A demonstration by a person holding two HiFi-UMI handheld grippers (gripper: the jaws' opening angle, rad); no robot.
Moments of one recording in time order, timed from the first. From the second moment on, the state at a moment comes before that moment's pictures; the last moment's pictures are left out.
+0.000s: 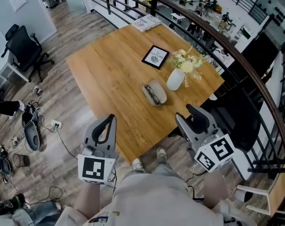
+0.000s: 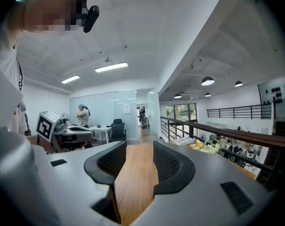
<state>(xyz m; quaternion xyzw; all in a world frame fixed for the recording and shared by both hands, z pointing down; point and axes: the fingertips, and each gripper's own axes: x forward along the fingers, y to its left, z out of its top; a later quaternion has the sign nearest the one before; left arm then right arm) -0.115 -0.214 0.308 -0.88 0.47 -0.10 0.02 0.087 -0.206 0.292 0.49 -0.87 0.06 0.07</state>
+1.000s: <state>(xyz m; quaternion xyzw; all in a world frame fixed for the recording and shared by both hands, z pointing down) -0.038 -0.345 0.379 -0.84 0.52 -0.15 0.00 0.119 -0.402 0.429 0.39 -0.89 0.14 0.16</state>
